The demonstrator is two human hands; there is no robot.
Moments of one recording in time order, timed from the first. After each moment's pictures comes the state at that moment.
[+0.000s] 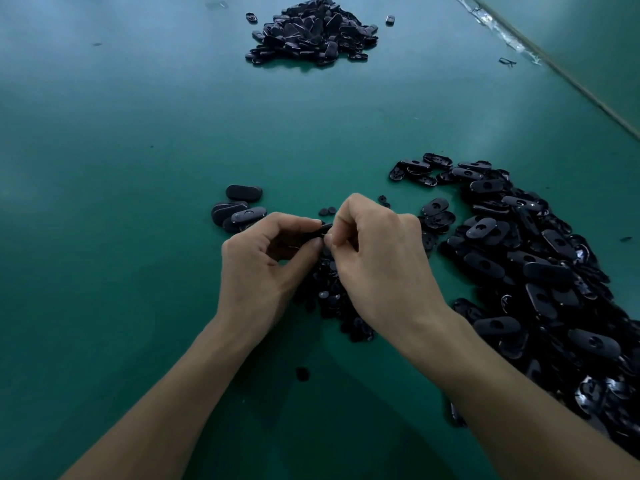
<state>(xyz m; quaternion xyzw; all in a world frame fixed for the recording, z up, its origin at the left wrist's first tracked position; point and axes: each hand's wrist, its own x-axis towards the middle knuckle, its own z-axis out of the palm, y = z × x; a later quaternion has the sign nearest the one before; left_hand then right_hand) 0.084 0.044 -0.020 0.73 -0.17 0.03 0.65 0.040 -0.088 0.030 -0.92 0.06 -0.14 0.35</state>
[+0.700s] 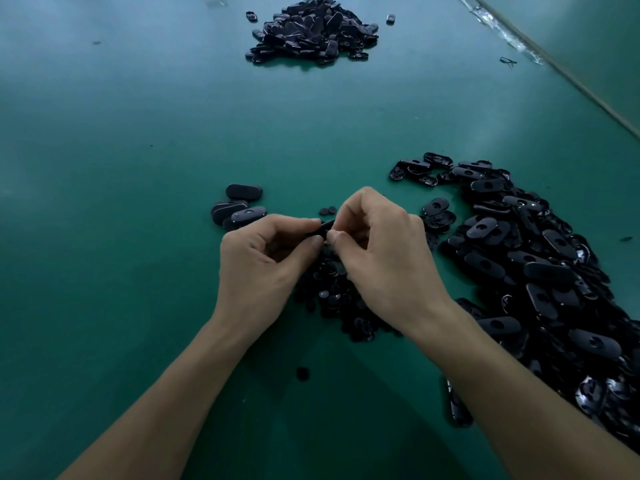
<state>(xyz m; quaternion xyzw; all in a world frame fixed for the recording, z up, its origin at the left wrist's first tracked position) 0.085 0.042 -0.018 0.70 -0.16 0.03 0.69 0.045 -0.097 0.027 -0.90 0.05 -0.14 0.42</state>
